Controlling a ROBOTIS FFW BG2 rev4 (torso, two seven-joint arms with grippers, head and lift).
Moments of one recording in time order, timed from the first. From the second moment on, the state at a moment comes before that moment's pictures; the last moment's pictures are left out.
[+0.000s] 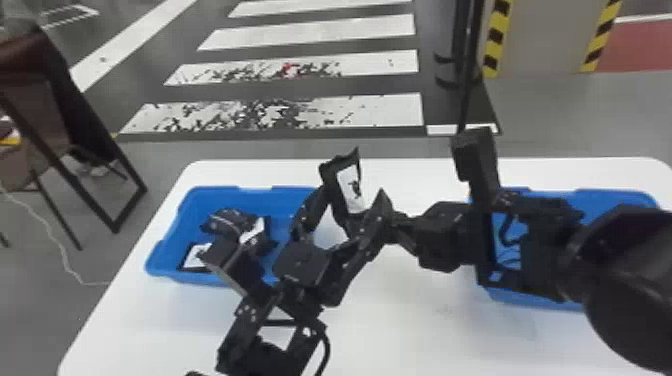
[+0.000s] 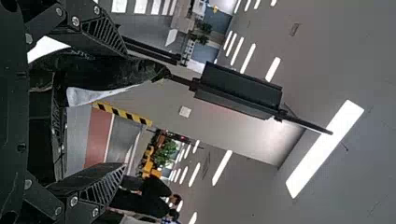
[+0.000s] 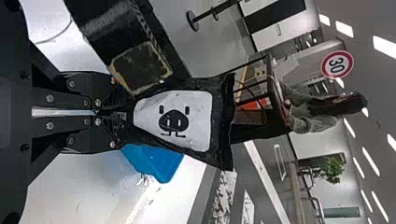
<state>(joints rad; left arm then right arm) 0.38 0.15 -0.21 -2.00 0.40 -0.14 -0.19 -0.24 -0.31 0.49 -1.94 -0.55 0.84 0.43</state>
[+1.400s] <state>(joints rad) 0.32 0.10 0.05 -1.97 0.11 0.02 -0.13 -0.21 -0.31 0.45 -1.87 -0.65 0.73 0.45</state>
